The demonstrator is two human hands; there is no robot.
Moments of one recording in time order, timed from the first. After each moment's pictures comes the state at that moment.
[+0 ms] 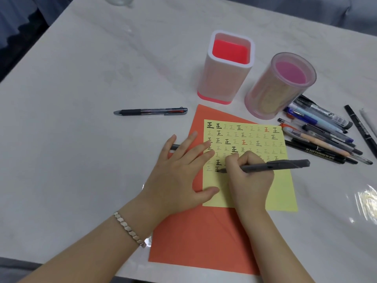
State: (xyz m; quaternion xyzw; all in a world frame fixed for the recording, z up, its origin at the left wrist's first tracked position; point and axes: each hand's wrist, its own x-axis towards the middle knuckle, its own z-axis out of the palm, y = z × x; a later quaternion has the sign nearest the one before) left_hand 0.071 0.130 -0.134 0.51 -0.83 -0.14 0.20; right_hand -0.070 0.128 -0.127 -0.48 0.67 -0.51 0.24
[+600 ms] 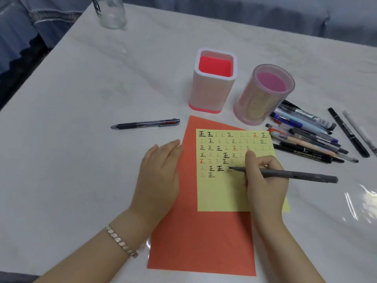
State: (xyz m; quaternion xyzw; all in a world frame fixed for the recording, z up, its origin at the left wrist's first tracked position) left_hand 0.081 0.130 -0.135 0.58 -0.74 -0.09 0.32; right_hand -0.098 0.137 -0.103 -0.36 0.66 -0.57 0.32
